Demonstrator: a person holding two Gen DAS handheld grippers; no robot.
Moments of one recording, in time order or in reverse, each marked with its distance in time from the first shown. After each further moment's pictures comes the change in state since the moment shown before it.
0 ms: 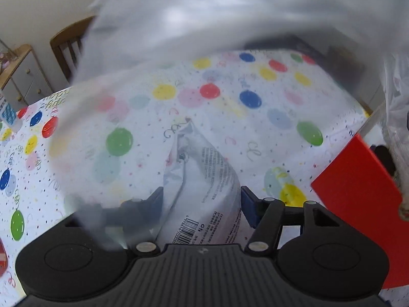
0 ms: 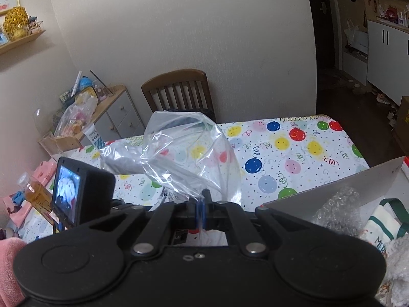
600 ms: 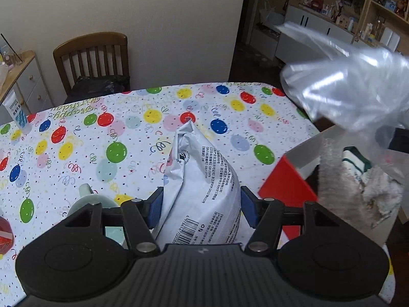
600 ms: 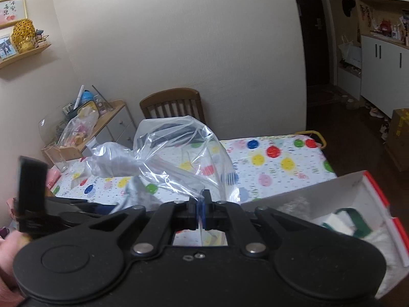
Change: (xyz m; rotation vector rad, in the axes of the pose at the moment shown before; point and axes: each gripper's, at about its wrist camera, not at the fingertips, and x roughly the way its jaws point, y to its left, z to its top) left arm -0.098 -0.023 -0.005 -0.044 -0.091 -0.077; right arm -0.073 -0.040 0.003 -0.021 -0.070 -0.017
